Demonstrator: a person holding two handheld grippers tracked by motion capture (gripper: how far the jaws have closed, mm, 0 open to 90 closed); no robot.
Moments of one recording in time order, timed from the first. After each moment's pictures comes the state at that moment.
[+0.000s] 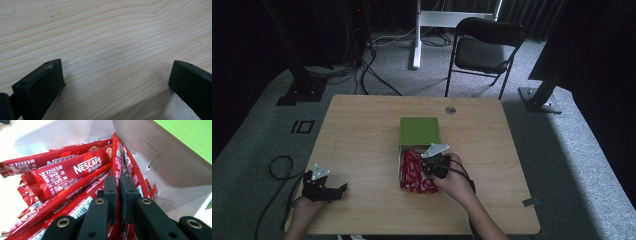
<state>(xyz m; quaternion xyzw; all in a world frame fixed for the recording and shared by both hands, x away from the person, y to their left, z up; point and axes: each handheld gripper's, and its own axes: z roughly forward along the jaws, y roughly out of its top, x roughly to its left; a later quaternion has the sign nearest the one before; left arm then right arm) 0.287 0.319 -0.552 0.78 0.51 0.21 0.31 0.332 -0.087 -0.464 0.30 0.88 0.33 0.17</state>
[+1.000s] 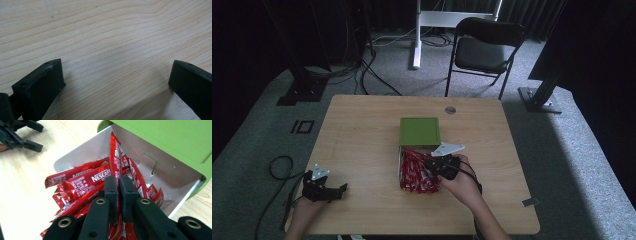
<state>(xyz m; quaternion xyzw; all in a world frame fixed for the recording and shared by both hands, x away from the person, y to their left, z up) 0.287 0.319 -0.552 0.78 0.51 0.21 0.31 0.317 -0.109 -0.443 0.32 0.85 0.40 0.13</state>
